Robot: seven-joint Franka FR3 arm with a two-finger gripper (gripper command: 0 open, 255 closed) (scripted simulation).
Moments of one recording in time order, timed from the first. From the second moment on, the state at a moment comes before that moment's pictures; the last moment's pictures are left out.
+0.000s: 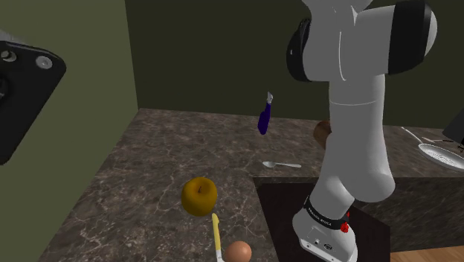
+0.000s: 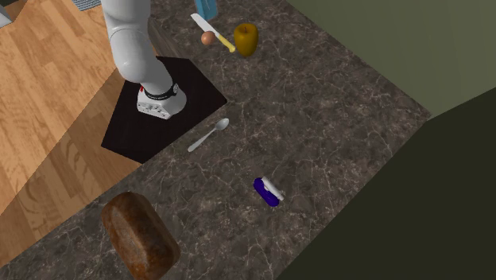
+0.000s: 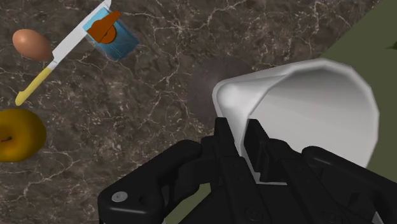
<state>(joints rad) 0.49 0.42 1.07 -1.10 -0.25 1.47 1.41</state>
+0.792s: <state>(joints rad) 0.34 0.33 1.10 -1.40 -0.17 1.68 1.37</state>
